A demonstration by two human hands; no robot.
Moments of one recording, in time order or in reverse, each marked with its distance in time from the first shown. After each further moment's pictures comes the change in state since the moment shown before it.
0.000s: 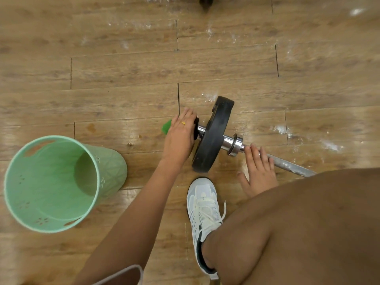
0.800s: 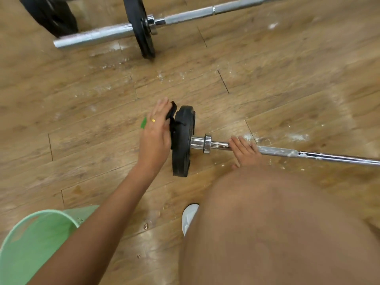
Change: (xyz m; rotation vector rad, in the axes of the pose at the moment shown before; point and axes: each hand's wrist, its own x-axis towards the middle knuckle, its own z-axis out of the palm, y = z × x) left_hand 0.083 0.087 -0.068 -0.217 0.060 0.306; right_hand 0.055 0.057 -0.054 -0.043 -0.171 0.009
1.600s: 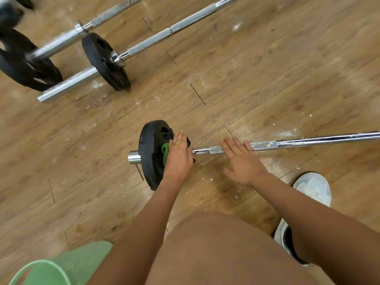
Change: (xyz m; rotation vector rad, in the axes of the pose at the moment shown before) left_hand 0.014 0.021 0.155 0.316 -0.421 -0.138; right_hand 0.003 0.053 -0.013 0.137 0.062 0.053
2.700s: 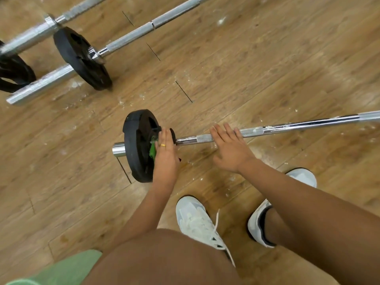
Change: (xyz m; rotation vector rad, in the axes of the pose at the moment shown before) left_hand -0.003 0.003 0.004 -0.026 0.047 -0.056; right_hand 0.019 0.003 -0.020 0.002 -0.001 0.051
